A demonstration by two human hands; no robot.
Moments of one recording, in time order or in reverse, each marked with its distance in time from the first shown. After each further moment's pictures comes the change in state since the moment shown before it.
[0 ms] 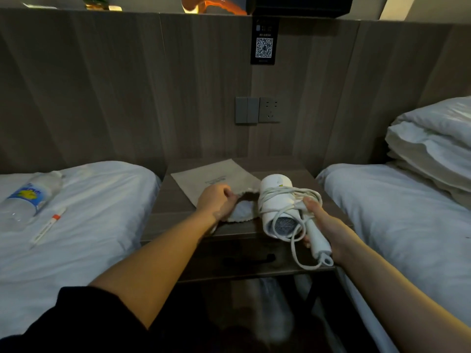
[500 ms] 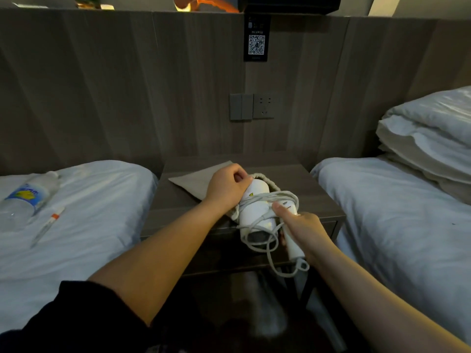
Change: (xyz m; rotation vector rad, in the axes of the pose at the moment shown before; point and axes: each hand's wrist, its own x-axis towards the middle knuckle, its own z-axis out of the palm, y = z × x) left_hand -0.019 0.043 -0.009 -0.194 0.107 0.209; right_hand -0.050 0.006 0.044 -0.241 0.103 -0.142
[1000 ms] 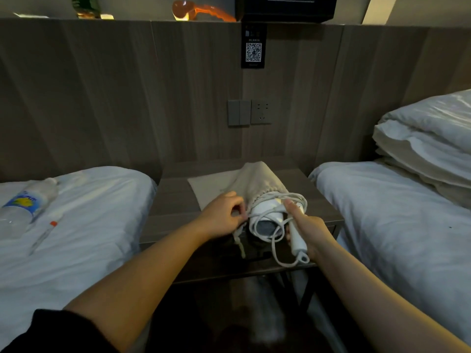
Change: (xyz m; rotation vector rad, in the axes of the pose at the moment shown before) left_hand -0.025 -0.029 -0.006 0.251 -0.393 0.175; right_hand 0.029 0.008 -0.014 0.149 0.093 0.134
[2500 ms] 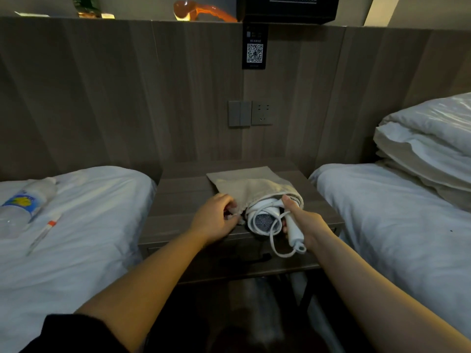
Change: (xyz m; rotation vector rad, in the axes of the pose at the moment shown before) left_hand -0.002 -0.016 0.011 0.045 0.176 -0.082; right_hand 0.037 -0.006 0.005 0.045 0.022 0.079
